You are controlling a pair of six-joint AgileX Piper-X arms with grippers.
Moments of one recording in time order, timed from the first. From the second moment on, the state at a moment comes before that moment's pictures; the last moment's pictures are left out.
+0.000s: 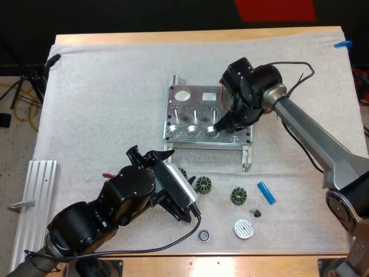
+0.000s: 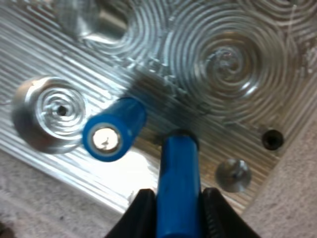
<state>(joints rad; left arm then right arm) -0.88 0.78 -0.88 0.78 -0.13 -1.58 0.55 1.93 -1.67 1.23 -0.01 -1.83</state>
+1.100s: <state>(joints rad) -0.88 0.78 -0.88 0.78 -0.13 -1.58 0.55 1.95 -1.68 1.20 0.03 -1.83</state>
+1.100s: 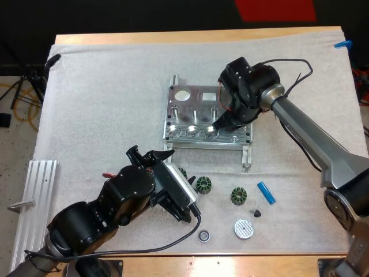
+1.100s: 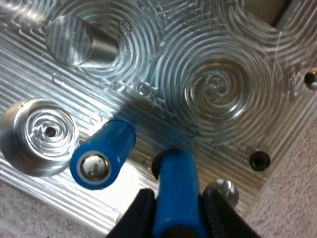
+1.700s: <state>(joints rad) -0.88 0.78 -0.88 0.78 -0.13 -1.58 0.55 1.95 -1.68 1.21 -0.02 -1.83</state>
